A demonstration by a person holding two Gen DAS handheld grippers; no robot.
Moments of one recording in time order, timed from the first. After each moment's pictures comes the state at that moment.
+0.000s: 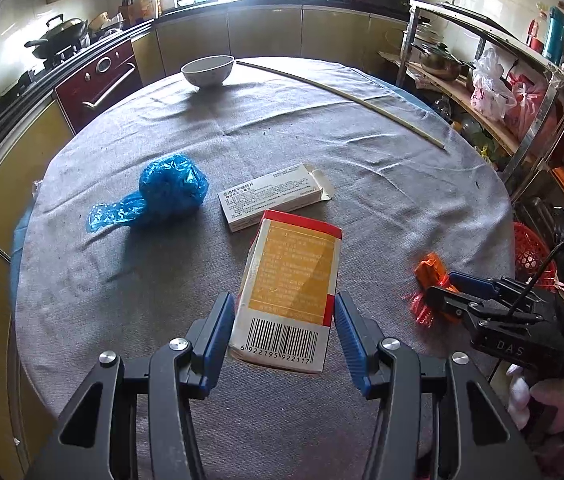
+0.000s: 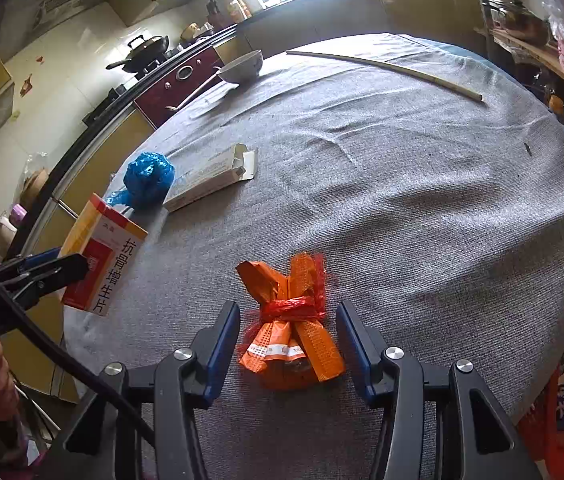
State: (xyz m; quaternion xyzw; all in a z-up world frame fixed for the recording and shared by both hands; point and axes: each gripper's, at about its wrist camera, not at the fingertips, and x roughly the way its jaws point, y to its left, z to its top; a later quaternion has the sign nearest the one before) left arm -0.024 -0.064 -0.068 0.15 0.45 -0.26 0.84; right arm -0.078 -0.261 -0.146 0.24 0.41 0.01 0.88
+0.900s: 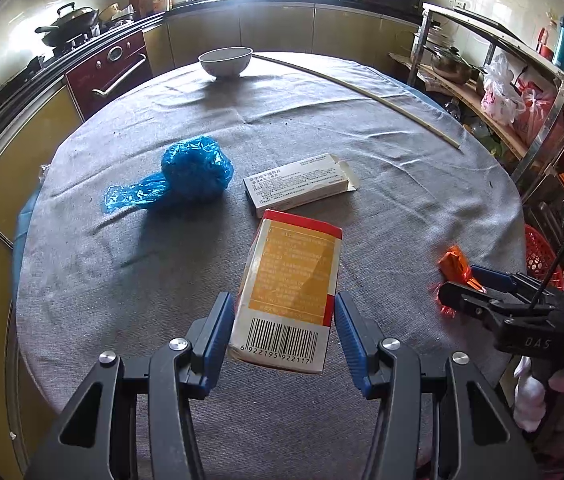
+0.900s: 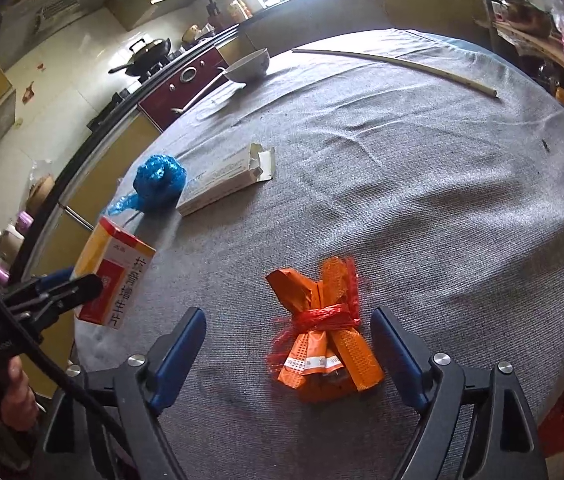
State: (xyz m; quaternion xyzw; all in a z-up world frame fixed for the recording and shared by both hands) left arm -0.014 -0.037 -0.078 0.14 0.46 -0.25 0.84; right arm -0.068 -0.251 -0.145 0.25 0.41 0.01 0.88
